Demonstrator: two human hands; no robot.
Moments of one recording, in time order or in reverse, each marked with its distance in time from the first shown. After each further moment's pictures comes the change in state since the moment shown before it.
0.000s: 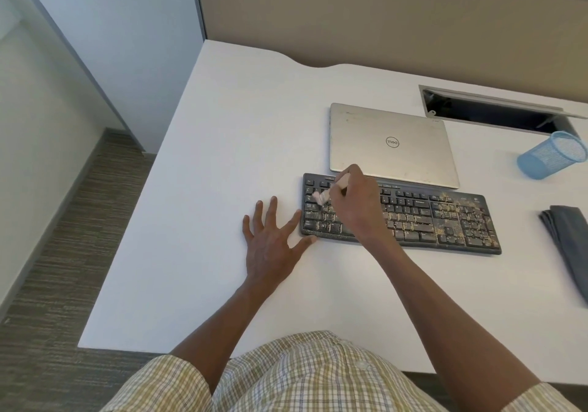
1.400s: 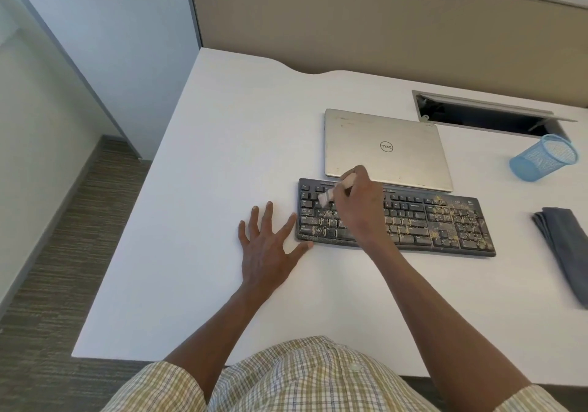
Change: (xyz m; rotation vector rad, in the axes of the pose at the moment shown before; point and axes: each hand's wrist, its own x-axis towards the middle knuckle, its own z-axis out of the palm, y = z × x) left_hand 0.000 -0.002 0.002 0.004 0.017 0.015; right_hand 0.000 0.006 -0.008 0.004 0.106 0.002
